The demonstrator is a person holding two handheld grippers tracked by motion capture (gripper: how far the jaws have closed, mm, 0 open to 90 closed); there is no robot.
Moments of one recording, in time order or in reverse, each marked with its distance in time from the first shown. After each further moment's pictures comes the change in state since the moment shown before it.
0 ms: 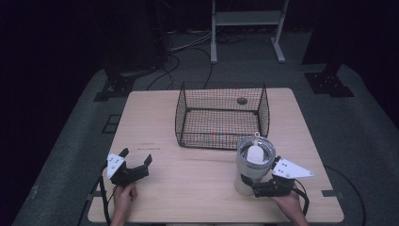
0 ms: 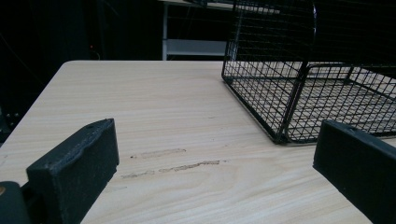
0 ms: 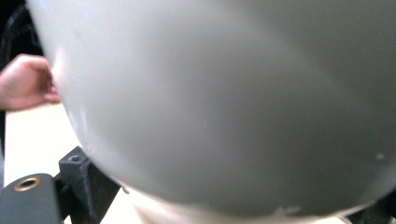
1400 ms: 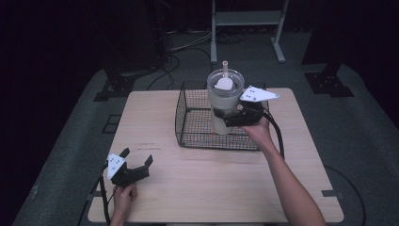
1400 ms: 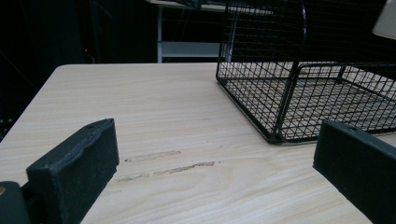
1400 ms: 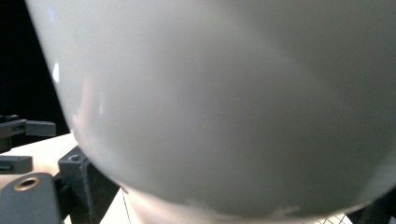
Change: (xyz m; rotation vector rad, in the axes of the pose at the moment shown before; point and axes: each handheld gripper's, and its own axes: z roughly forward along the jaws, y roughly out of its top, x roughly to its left) left arm -0.001 0.000 0.000 -0.011 -0.023 0.013; right arm -0.072 0.142 0.126 -0.034 0.014 -0.072
